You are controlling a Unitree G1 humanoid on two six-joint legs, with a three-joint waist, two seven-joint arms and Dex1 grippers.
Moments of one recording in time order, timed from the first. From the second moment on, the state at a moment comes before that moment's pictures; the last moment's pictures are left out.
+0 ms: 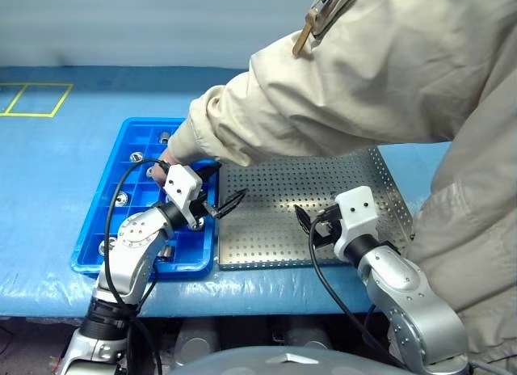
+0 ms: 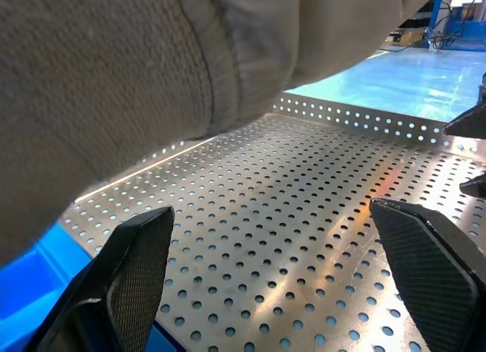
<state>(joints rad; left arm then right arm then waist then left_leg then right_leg) -0.11 0.38 -0.08 -0.24 -0.33 0.24 -0.64 0.15 -0.28 0.10 -0.84 0.16 0.88 0.15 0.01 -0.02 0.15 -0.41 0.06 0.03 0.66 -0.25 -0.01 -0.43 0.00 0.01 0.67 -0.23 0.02</state>
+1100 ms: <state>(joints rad) -0.10 0.39 -0.11 -0.26 -0.34 0.26 -0.73 0.15 -0.28 0.10 -0.84 0.16 0.88 0.15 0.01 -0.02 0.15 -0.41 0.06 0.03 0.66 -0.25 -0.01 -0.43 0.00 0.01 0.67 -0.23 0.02</state>
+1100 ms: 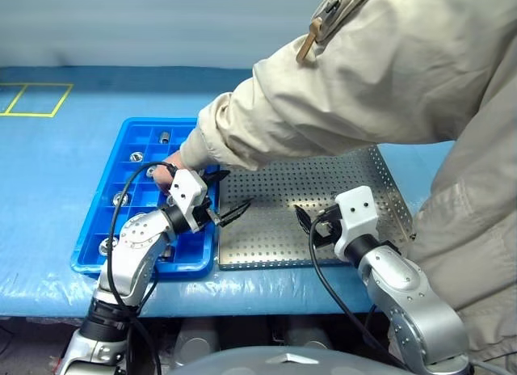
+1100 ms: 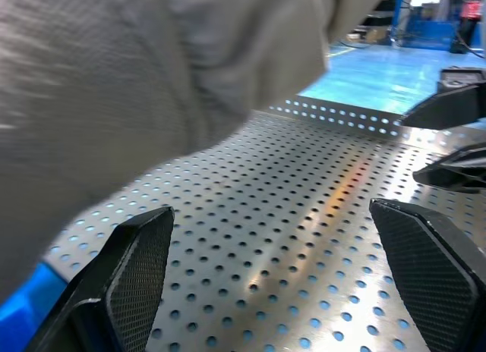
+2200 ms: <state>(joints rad) -0.06 0.40 -0.10 -0.26 -0.36 0.23 -0.79 0.14 -0.28 0.11 -0.83 0.16 0.88 0.15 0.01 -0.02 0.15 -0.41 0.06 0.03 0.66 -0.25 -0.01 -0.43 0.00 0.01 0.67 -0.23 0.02</state>
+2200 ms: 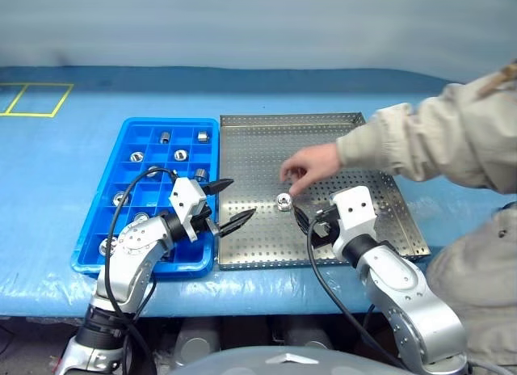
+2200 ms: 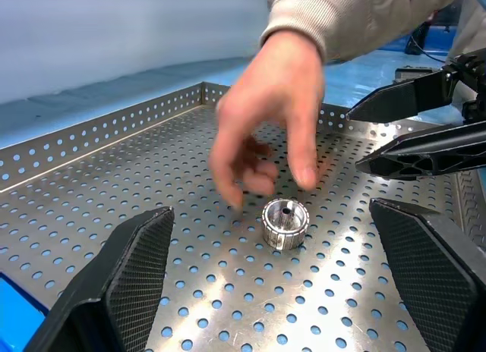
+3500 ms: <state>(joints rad) -0.03 0.39 -0.09 -0.30 -0.36 0.25 -0.72 -0.07 -0.11 0.18 -0.24 0.08 0.64 0.13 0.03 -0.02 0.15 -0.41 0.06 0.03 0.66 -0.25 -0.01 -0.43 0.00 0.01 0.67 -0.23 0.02</state>
